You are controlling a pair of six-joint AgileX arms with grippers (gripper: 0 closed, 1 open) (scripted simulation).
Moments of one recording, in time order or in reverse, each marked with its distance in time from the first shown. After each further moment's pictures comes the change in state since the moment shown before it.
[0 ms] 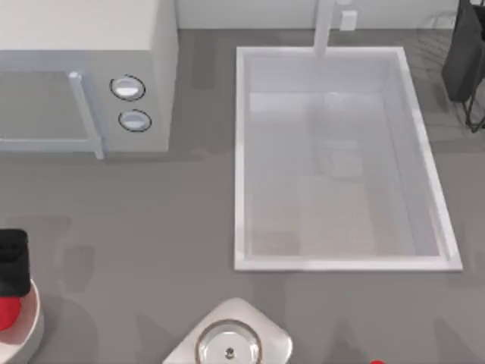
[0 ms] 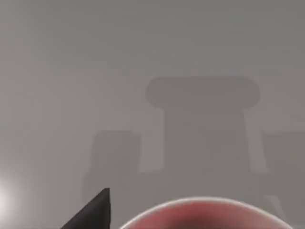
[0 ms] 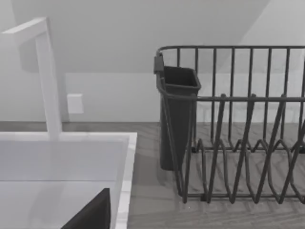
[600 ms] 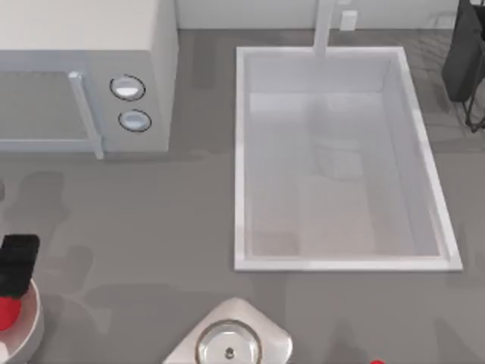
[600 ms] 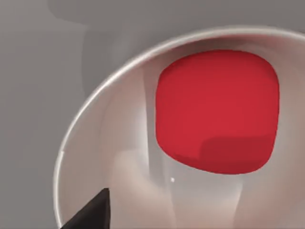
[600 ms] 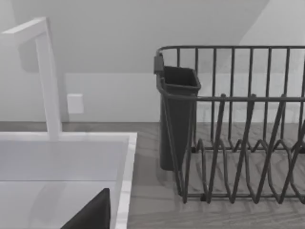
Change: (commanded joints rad) left arm 0.018 0.672 0.415 -0.519 0.000 0.026; right arm 0.000 0.000 0.000 0.000 0.000 0.000
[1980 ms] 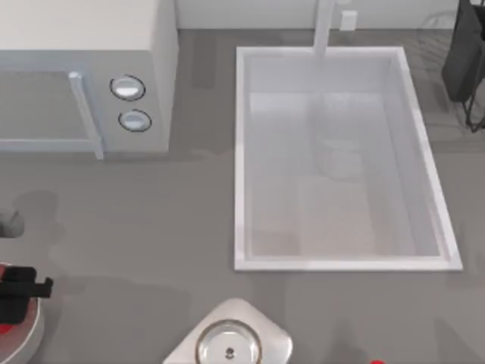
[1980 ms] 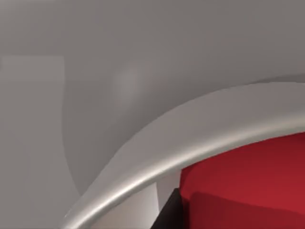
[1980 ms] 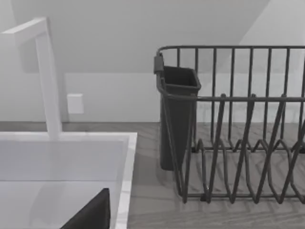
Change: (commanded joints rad) left arm 0.005 0.254 -0.260 0.489 0.000 0.009; right arm 0.000 0.000 0.000 0.000 0.000 0.000
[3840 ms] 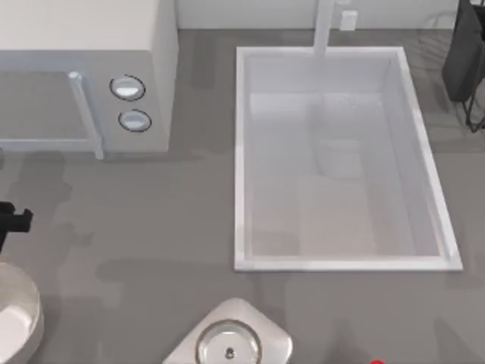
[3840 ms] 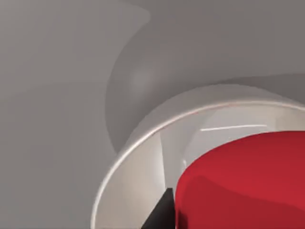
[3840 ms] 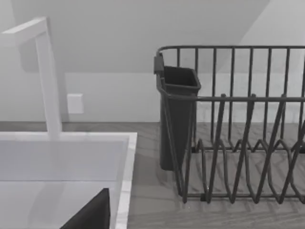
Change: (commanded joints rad) left arm -0.003 -0.141 0.415 -0.533 -0.011 0.040; right arm 0.000 0.000 0.000 0.000 0.000 0.000
